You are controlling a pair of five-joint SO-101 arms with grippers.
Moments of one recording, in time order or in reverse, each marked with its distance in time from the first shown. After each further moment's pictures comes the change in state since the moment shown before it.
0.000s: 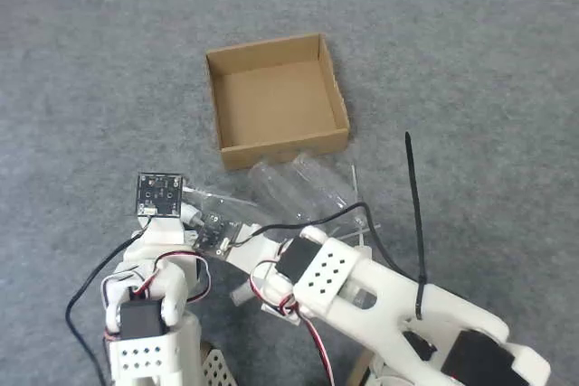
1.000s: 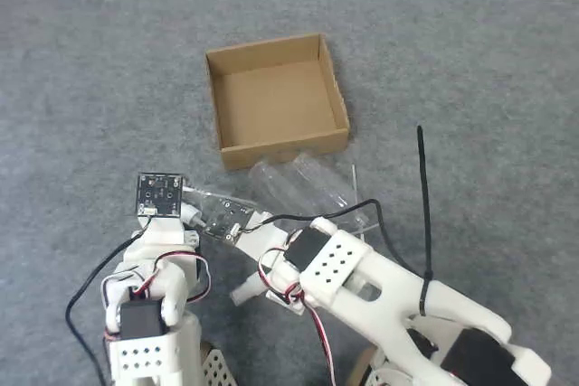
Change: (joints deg) left arm 0.0 0.0 0.0 0.0 0.0; right arm 4.2 0.8 0.4 -1.3 0.0
